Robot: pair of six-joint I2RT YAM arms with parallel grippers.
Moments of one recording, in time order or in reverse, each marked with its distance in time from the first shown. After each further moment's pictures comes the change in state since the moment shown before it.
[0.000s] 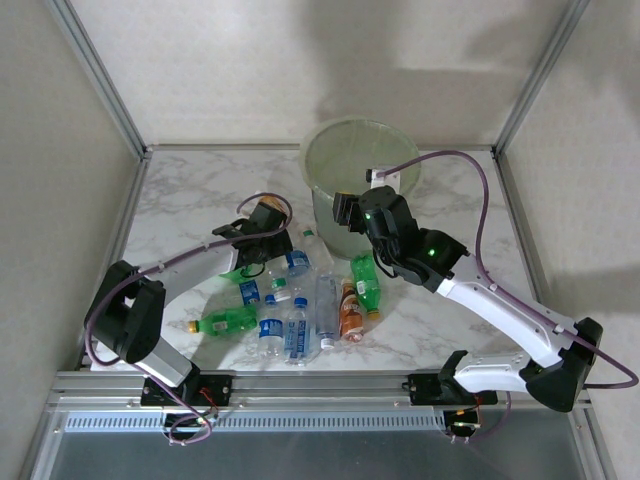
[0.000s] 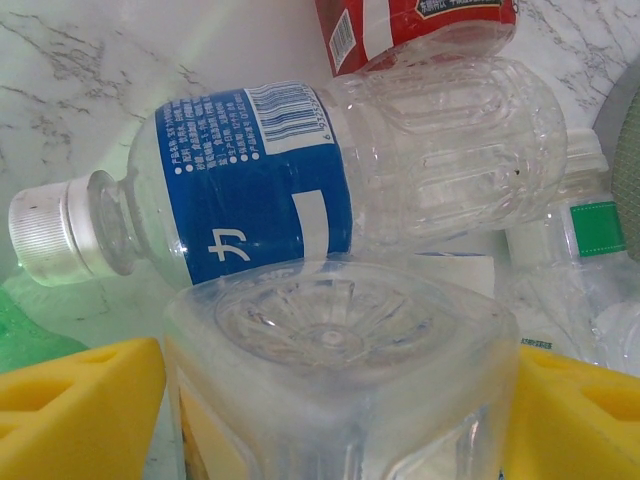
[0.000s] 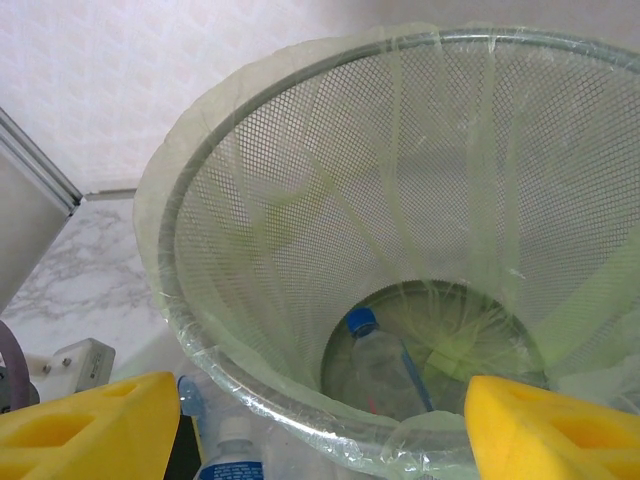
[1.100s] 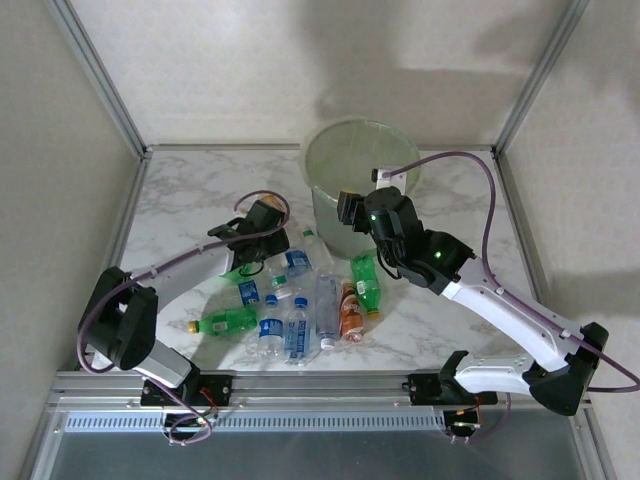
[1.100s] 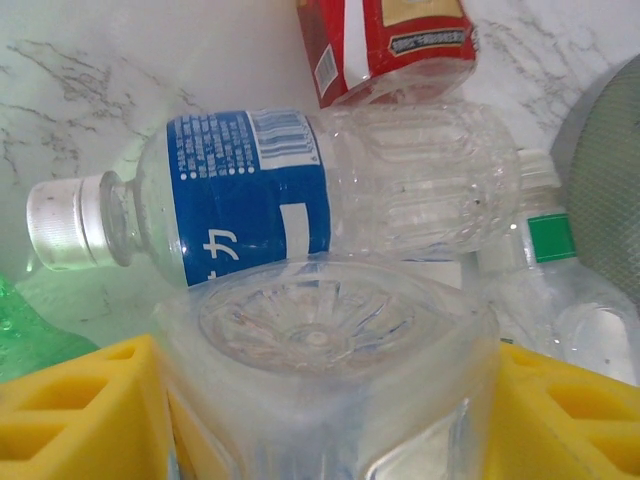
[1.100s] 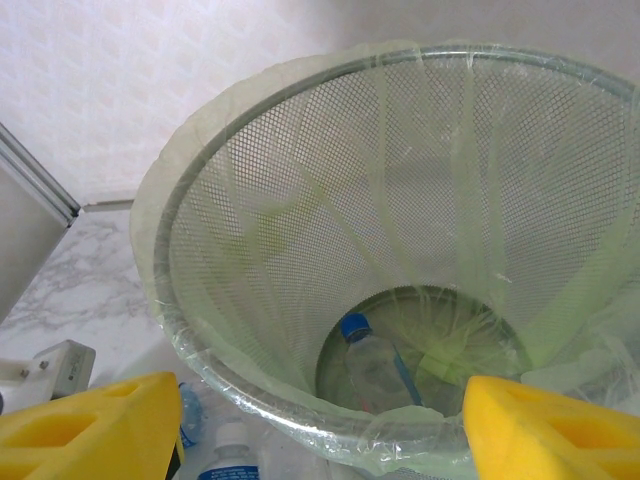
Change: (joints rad) left arm 0.000 -0.053 0.001 -0.003 -0.003 -0.008; right arm 0.000 -0.028 0.000 -0.014 0.018 0.003
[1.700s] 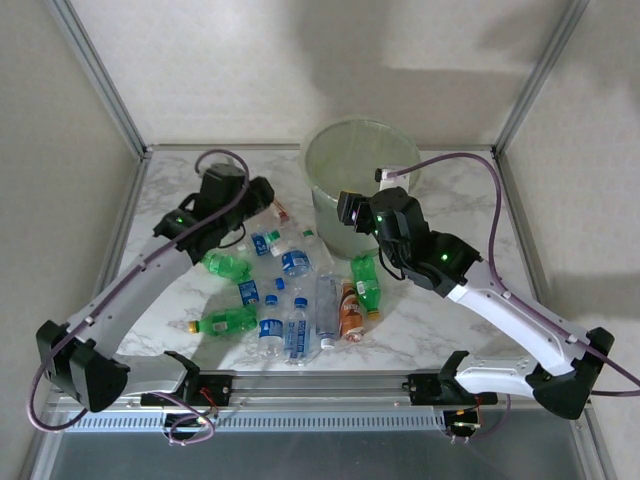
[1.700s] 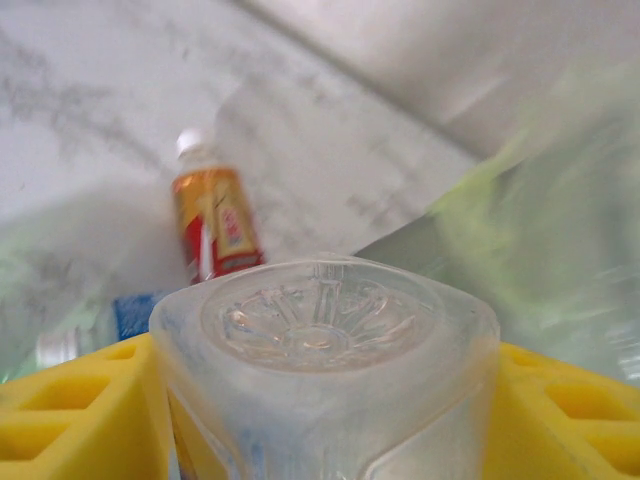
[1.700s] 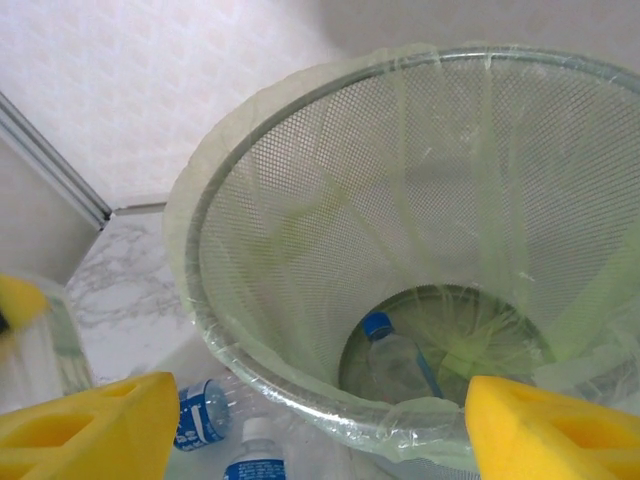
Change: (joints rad) left arm 0.069 -0.244 0.276 -0.092 0.021 -0.002; right arm 0.000 -0.032 0.000 0.001 -0.052 0.022
